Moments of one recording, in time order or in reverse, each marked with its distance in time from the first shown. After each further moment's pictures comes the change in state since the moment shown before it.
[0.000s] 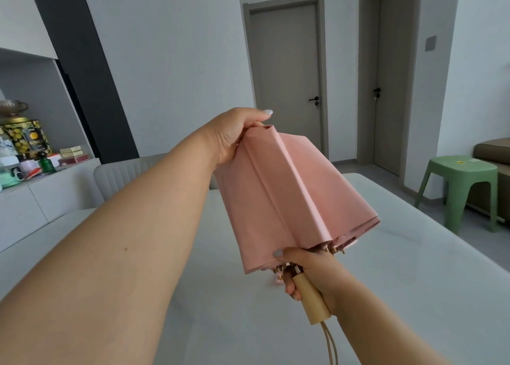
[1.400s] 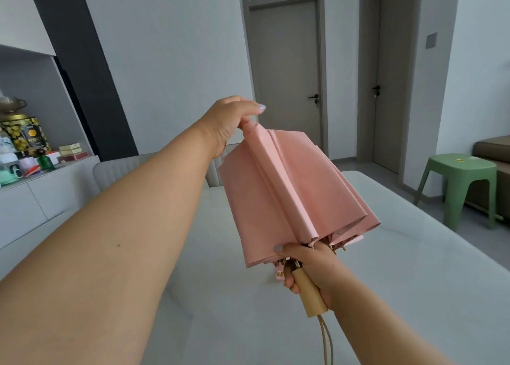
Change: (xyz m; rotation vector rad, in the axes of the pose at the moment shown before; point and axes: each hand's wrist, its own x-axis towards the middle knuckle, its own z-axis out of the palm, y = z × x) left_hand -0.001 0.005 -0.005 0.171 0.255 0.186; right_hand 0.008 0.004 -0.003 0.015 0.070 -0.021
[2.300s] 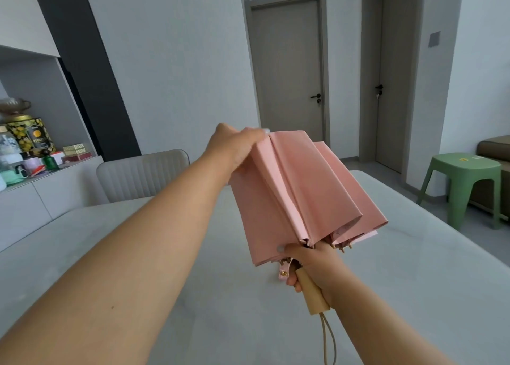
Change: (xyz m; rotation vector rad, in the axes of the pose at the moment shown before) left_hand -0.015 -0.034 0.013 0.082 0.180 -0.229; right_hand -0.003 -0.002 0.005 -0.105 0.070 -0.036
